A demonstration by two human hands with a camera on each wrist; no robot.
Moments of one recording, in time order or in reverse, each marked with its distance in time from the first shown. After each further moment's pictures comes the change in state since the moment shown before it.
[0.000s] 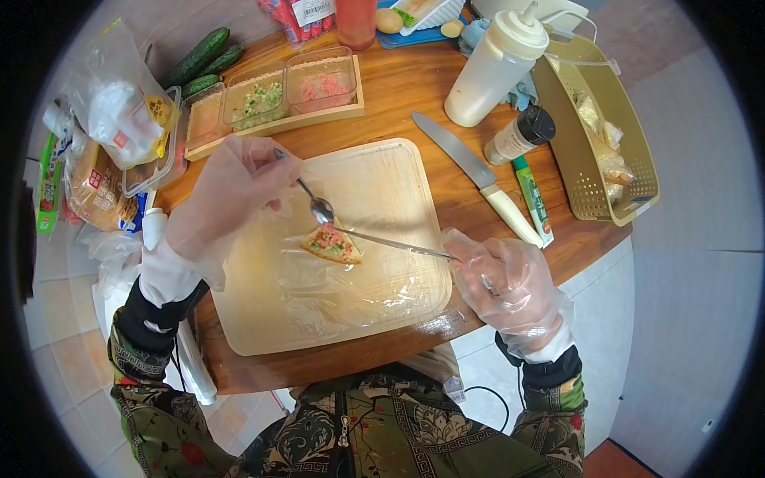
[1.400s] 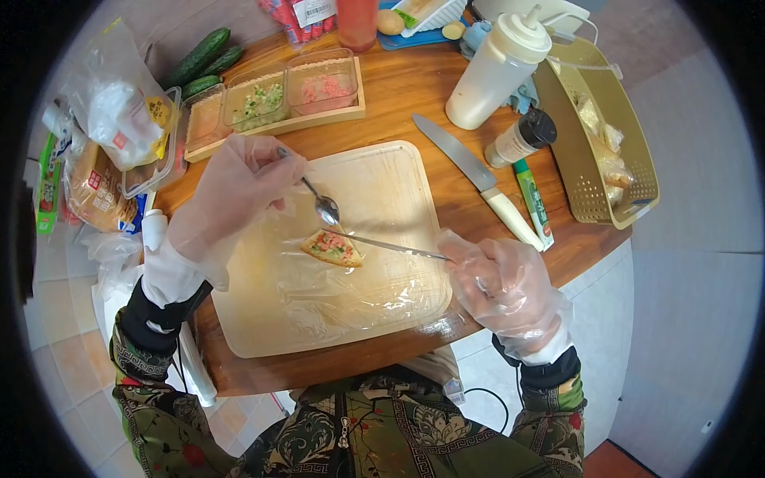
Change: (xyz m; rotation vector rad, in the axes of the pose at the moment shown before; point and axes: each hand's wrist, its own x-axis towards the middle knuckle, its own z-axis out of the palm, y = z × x) left_hand 0.004 -0.003 0.002 -0.022 0.005 0.009; right_hand 0.003 -0.004 -0.006 0.068 -0.135 0.093
